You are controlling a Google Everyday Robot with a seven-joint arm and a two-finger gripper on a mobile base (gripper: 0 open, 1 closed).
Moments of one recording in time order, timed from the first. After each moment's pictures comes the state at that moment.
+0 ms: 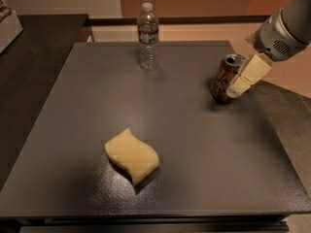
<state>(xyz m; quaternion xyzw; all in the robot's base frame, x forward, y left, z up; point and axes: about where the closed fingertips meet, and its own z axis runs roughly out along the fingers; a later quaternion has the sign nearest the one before) 0.561 -0.215 0.924 -0.51 0.81 0.06 0.27</state>
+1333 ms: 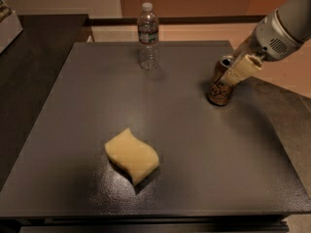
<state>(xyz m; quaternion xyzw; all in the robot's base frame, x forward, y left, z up) 0.558 -0.197 0.921 -0.53 0.80 0.10 0.26</state>
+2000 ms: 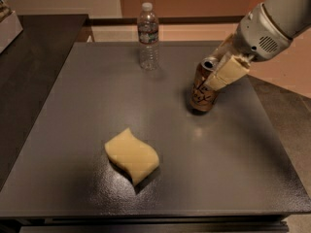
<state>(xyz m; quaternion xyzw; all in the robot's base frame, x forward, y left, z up) 0.515 -0.141 0.944 -0.59 0.75 0.14 0.25</state>
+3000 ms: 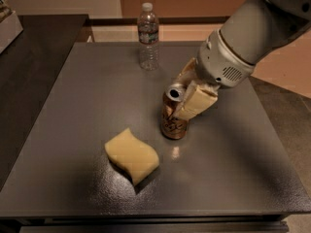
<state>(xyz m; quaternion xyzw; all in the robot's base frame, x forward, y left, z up) 0.452 -0.064 0.922 -0.67 0.69 0.15 0.22</state>
